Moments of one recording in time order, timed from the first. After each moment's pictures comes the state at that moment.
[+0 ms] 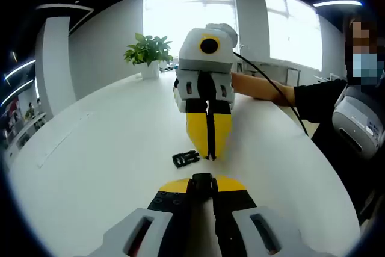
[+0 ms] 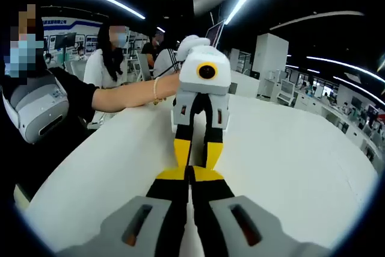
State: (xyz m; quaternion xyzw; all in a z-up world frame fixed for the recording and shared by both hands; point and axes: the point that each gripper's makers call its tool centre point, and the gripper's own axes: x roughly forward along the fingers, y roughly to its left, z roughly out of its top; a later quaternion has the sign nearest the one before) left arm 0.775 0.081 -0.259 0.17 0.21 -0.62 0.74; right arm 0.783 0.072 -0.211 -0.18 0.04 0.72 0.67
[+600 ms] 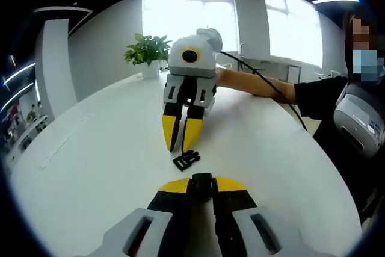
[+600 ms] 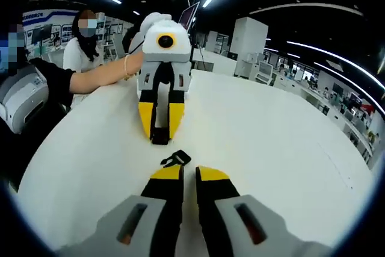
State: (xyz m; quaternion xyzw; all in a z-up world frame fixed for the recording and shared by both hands) left arm 0.771 0.080 -0.260 0.19 0.20 -0.61 0.74; right arm 0.804 0.051 -0.253 -0.24 0.11 0.67 0.69
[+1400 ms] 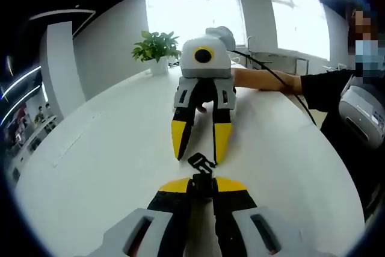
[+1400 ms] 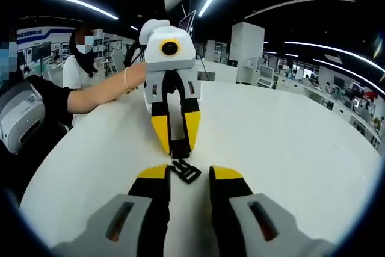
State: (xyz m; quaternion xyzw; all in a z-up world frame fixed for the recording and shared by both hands) left arm 0.783 0.103 -0.259 0.21 0.20 -0.58 0.76; right arm 0.805 0.086 -0.253 -0.18 0.11 0.68 0.70
